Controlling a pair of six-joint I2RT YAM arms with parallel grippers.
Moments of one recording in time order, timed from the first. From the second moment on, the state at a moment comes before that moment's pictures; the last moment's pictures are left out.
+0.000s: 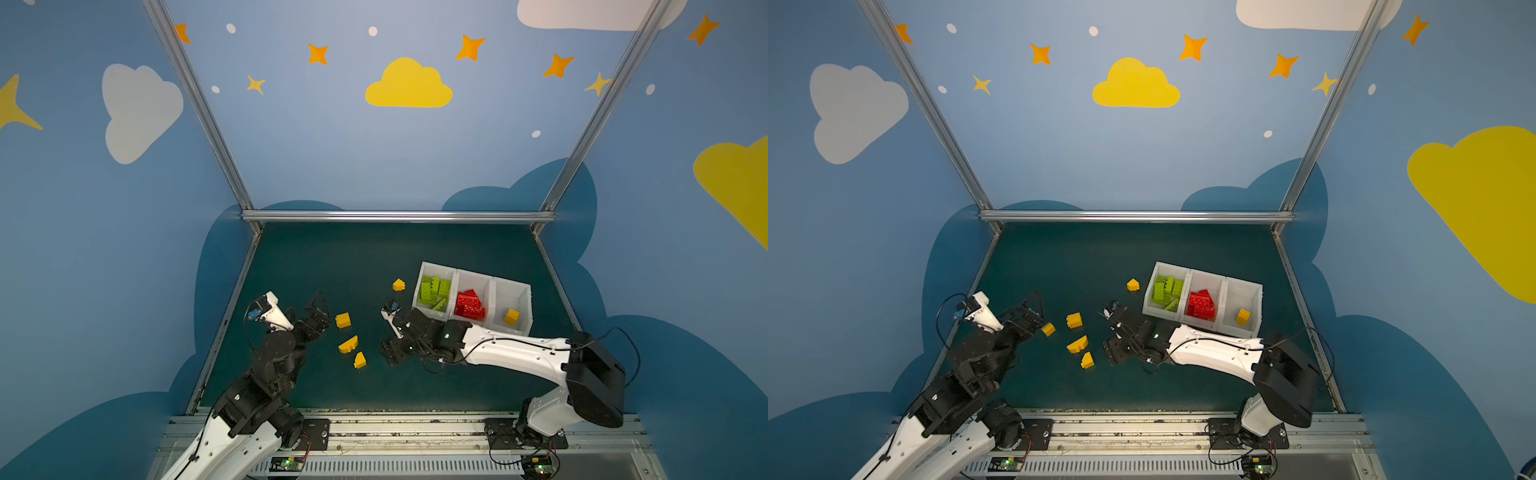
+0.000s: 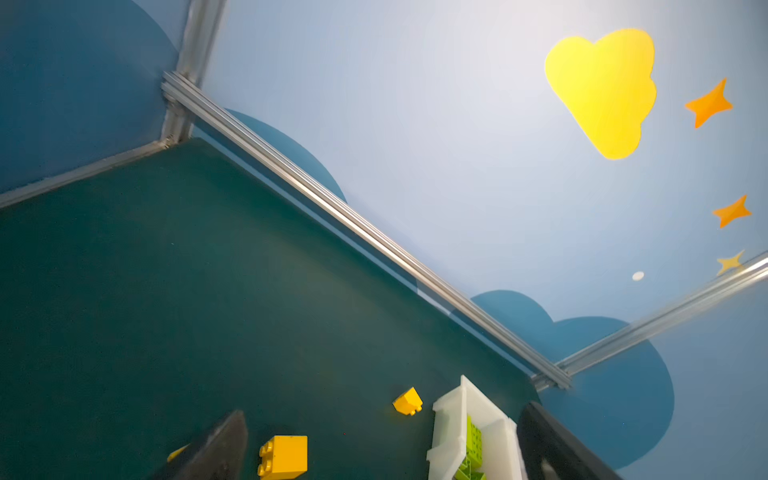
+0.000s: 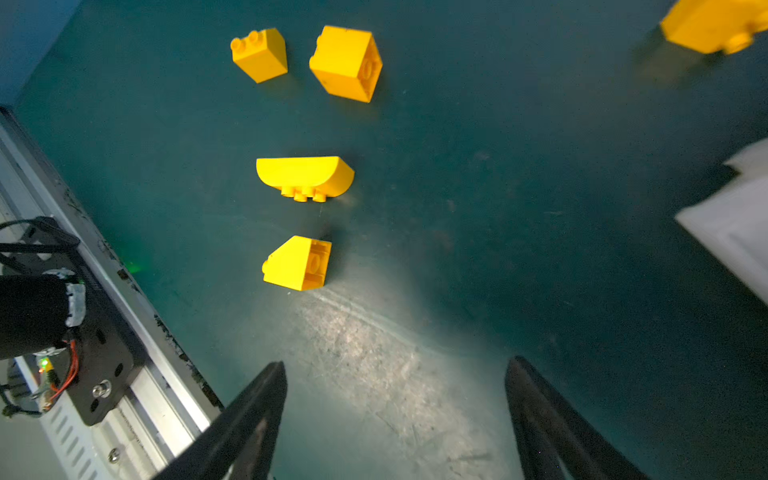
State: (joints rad) left arm -0.64 0.35 0.56 -0.39 -0.62 -0.79; right arm 1.15 1.59 1.03 -0.36 0.06 0.44
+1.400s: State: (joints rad) left arm -0.64 0.20 0.54 -0.52 -0.71 -0.83; right arm 1.30 2.02 1.36 -0.42 0.13 0.48
